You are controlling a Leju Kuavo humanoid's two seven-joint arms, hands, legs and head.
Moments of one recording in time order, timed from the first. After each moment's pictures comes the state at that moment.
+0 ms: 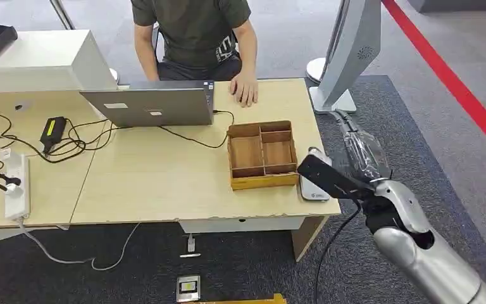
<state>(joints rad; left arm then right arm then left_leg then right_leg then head) -0.11 0.15 -1.19 -0.19 1.14 0.24 0.01 -0.42 -0.56 0.61 -1.72 0.68 -0.12 0.51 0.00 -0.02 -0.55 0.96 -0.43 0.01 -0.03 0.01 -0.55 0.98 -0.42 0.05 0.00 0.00</state>
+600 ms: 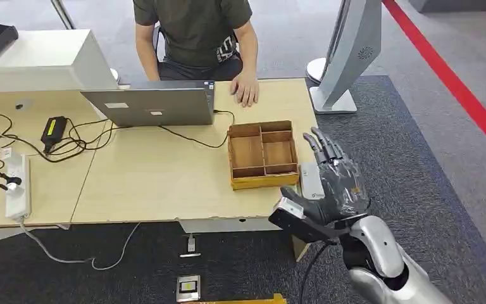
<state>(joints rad) -0.11 0.14 -1.14 -0.19 1.21 0.25 -0.06 -0.28 -0.45 0.68 -1.73 1.02 -0.25 0.43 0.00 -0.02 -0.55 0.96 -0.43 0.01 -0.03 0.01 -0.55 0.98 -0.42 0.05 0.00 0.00</state>
